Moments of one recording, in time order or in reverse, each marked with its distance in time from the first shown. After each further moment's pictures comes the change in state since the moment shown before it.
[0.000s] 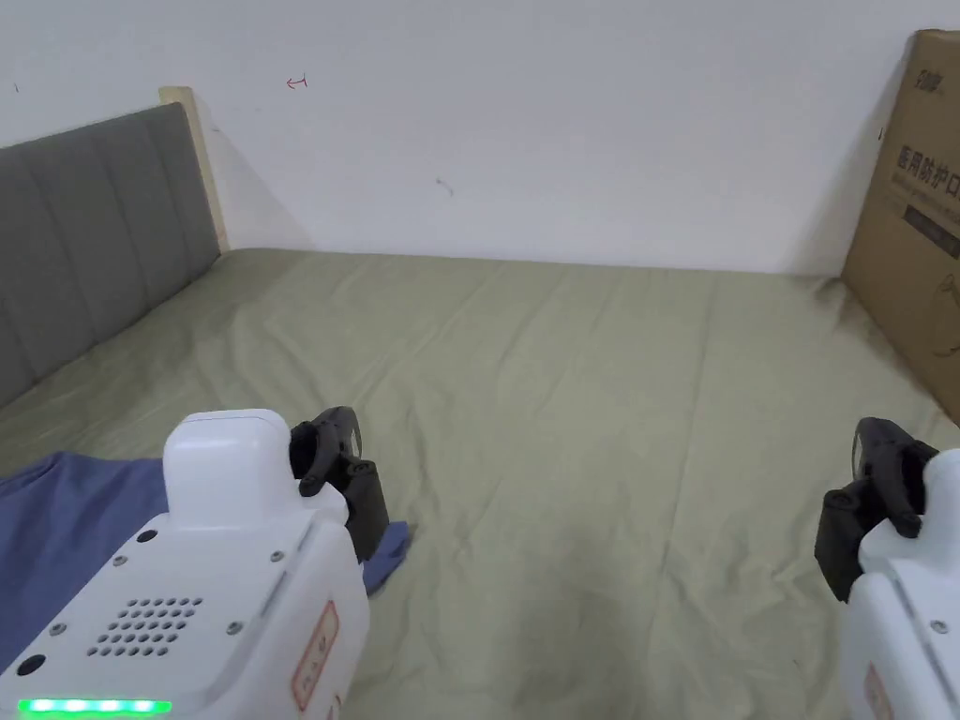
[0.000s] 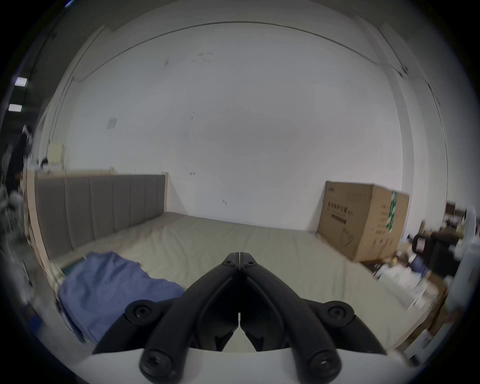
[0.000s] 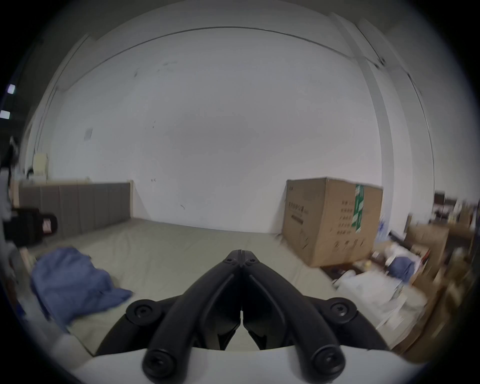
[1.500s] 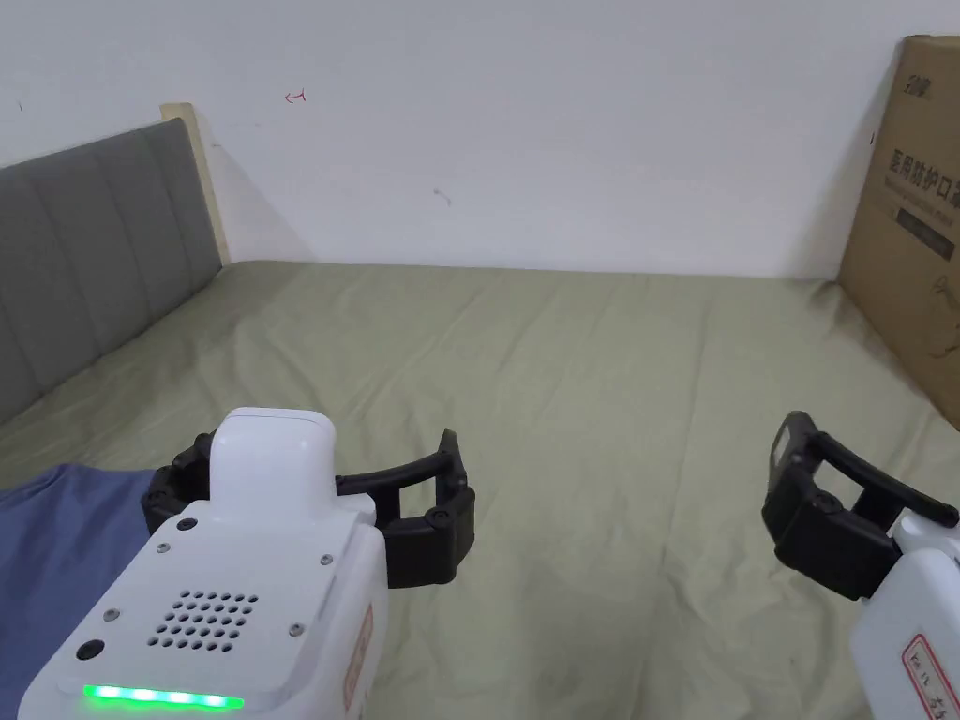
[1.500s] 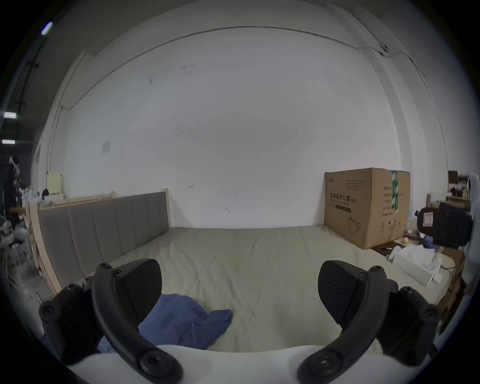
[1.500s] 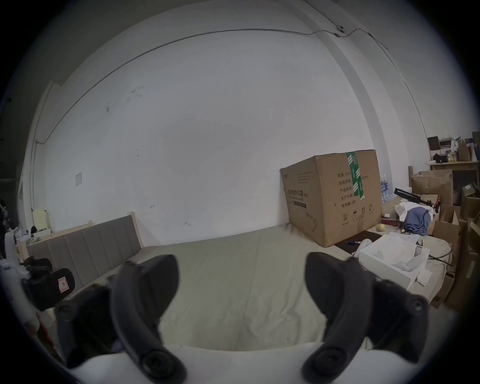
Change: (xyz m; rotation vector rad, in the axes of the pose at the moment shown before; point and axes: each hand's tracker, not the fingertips) left arm 0.015 0.000 0.000 0.024 0.029 -0.203; right arm 0.021 -0.004 -0.001 -0.007 0.026 -0.359
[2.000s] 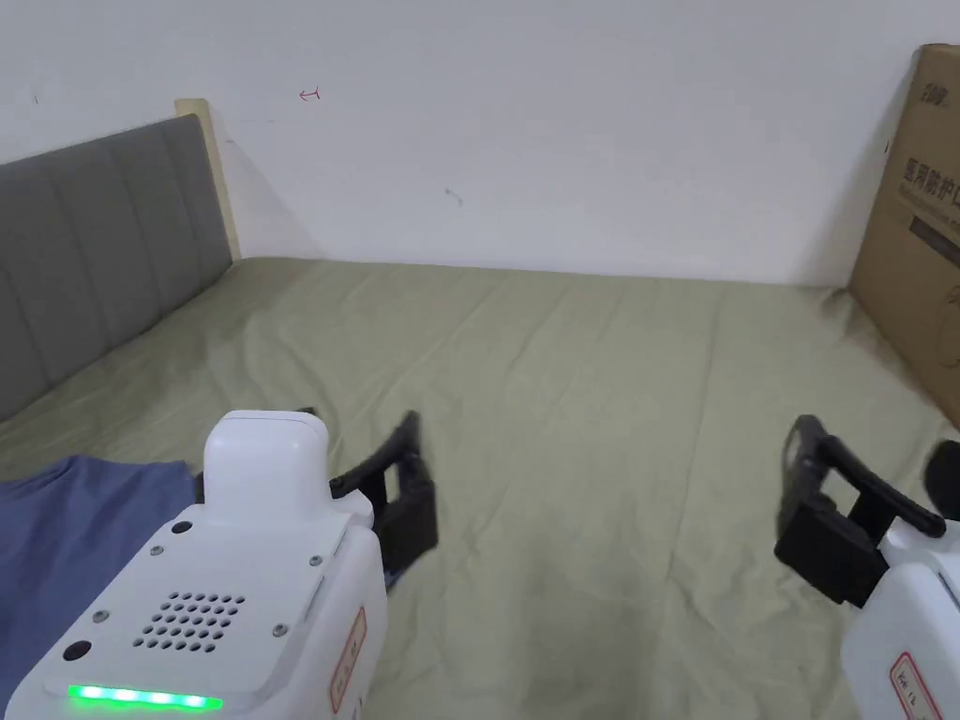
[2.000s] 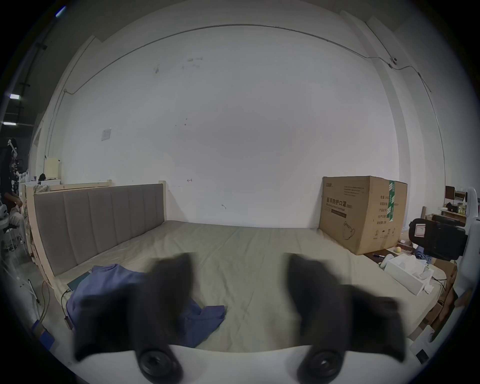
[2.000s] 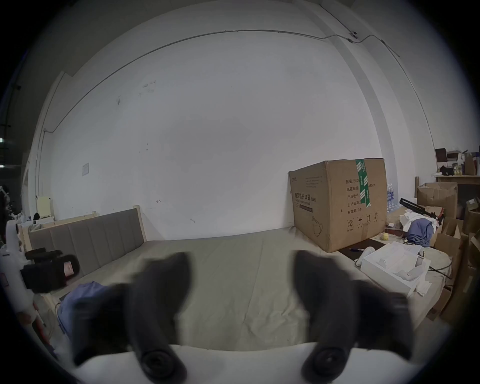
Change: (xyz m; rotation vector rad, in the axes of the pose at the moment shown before) left arm -0.008 -0.001 0.003 -0.006 -0.015 0.056; right arm -0.014 -0.001 0.003 0.008 0.029 0.063
